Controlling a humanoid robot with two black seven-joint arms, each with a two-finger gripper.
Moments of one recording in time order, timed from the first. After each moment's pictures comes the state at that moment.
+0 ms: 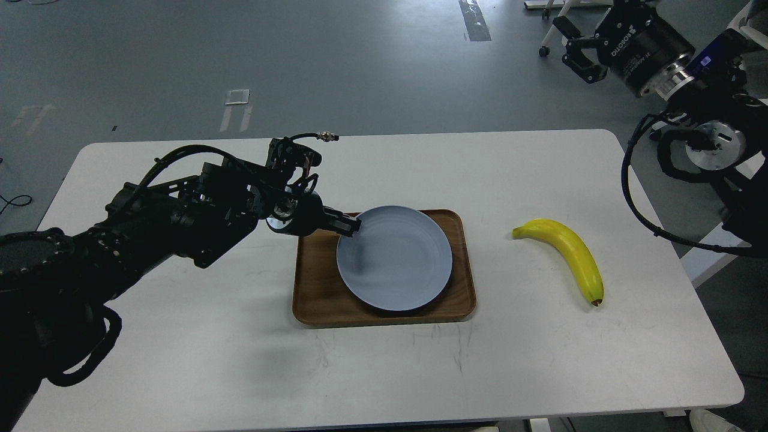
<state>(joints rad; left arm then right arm) -1.10 0.04 -0.07 -0.44 1.60 -0.49 -0.49 1.00 -0.52 0.61 0.71 -0.24 0.49 0.36</state>
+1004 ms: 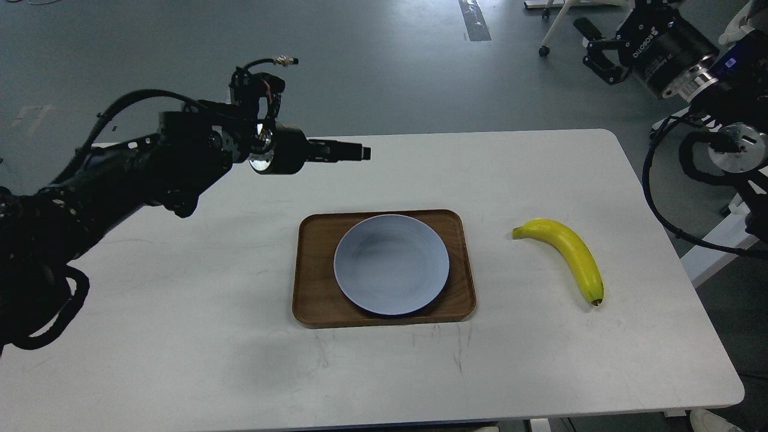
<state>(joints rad) -1.27 0.17 -0.09 -0.45 1.08 -0.49 -0.49 0.98 -0.60 0.61 0.73 -0.24 0.49 0.36</state>
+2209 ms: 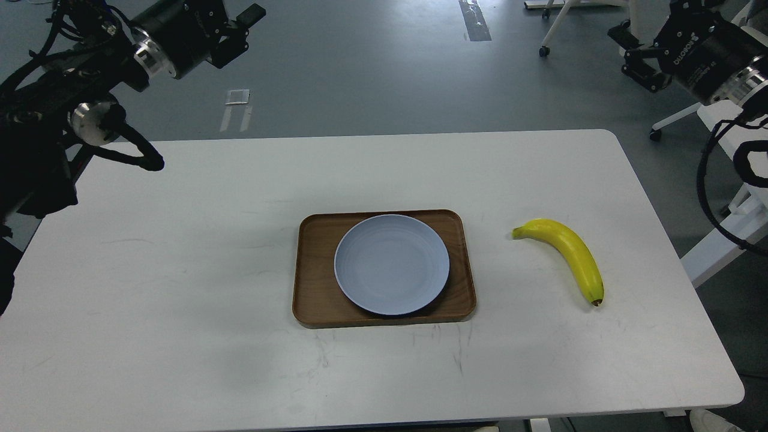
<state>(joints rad) -1.23 0.37 -0.28 -0.52 0.29 -0.49 -0.49 0.97 -0.79 0.54 0.86 -0.36 0.49 0.36</state>
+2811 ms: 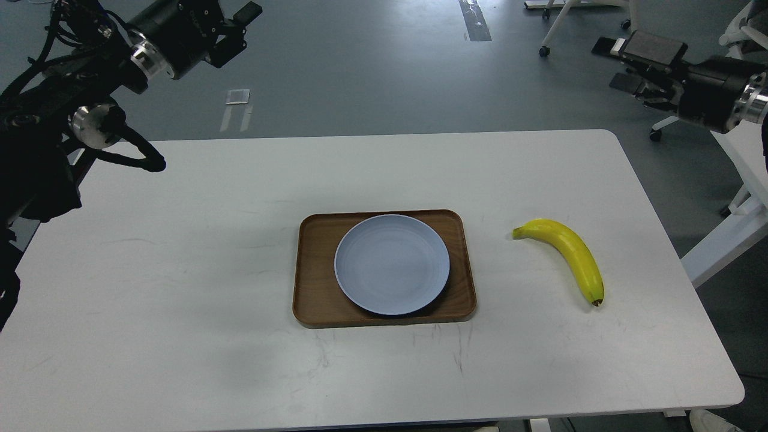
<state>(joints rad) -1.21 0.37 -0.33 -0.52 0.29 -0.49 -0.49 0.98 -0.90 0.50 1.03 -1.06 0.49 0.38</state>
